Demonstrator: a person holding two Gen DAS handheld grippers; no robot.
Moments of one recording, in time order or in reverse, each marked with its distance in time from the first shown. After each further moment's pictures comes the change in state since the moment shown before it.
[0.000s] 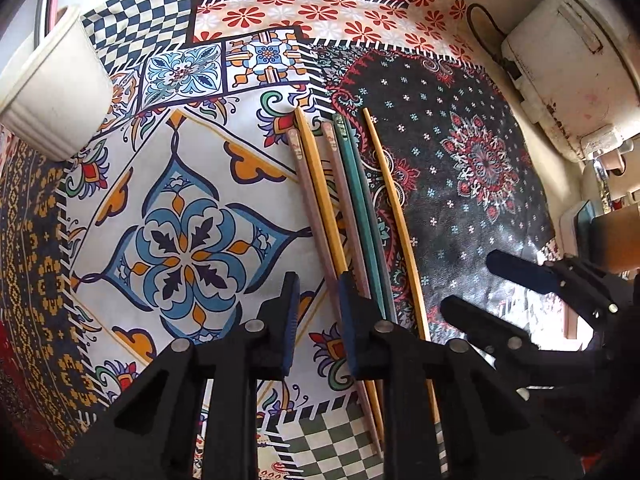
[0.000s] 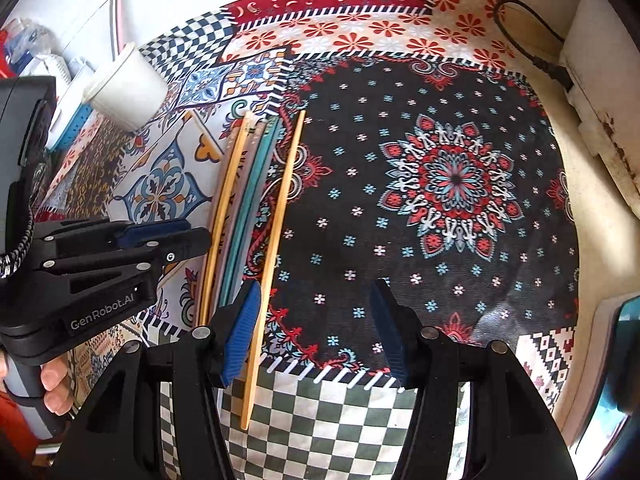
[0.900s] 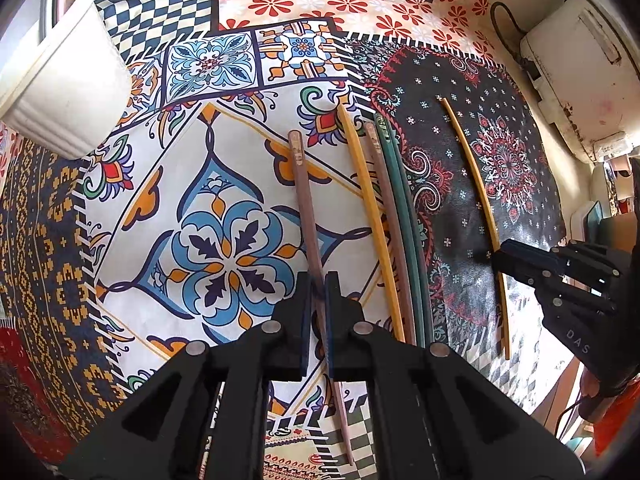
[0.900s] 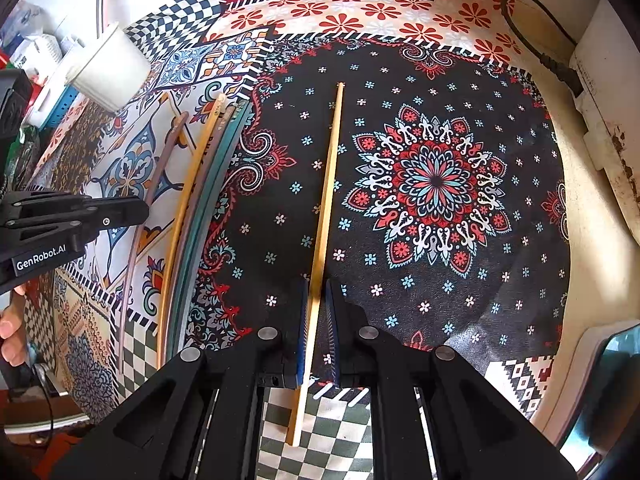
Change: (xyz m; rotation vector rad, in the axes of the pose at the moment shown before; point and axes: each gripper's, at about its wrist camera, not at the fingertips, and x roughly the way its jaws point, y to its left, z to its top) left arm 0.002 0.023 0.015 0.007 0.063 0.055; right arm -0.007 -0.041 -0.006 -0.019 0.081 -0.014
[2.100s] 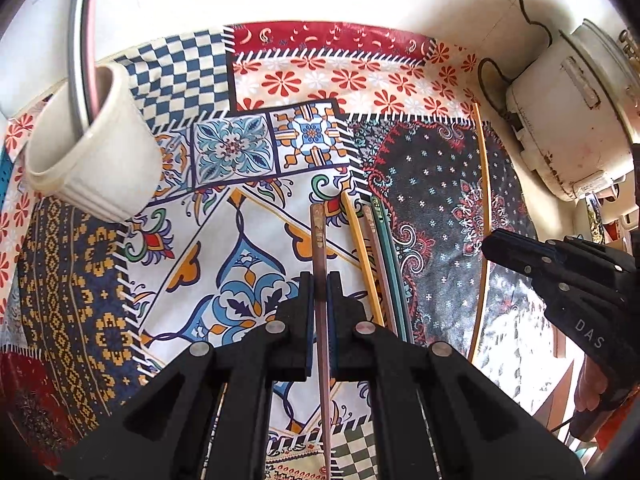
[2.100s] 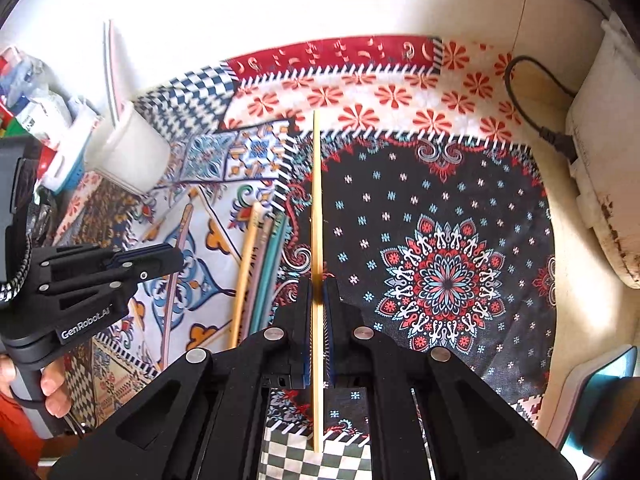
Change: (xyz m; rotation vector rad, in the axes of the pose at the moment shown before) left arm -0.056 0.008 0.017 0.000 -0.172 -0.009; right arm -0.028 0.047 0.071 0.041 -0.178 0.027
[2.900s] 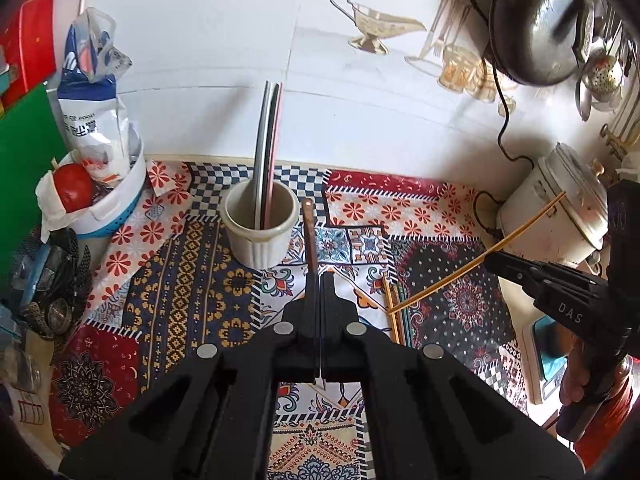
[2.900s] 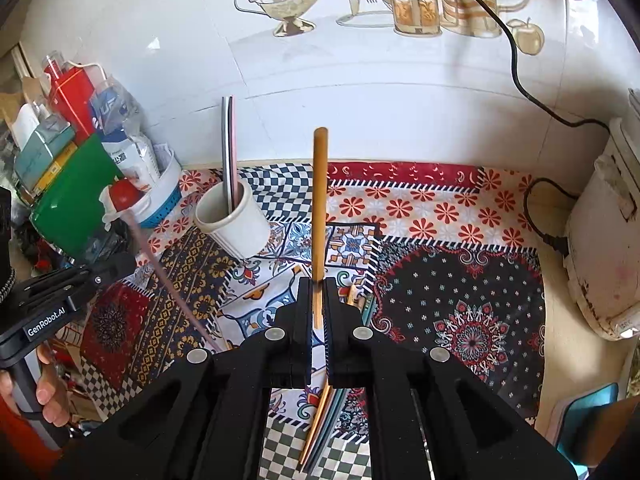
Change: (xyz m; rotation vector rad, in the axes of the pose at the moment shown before) left arm -0.168 0.051 -0.052 -0.153 -0.408 0.074; right arm -0.087 0.069 0.017 -0.116 -0.250 0.087
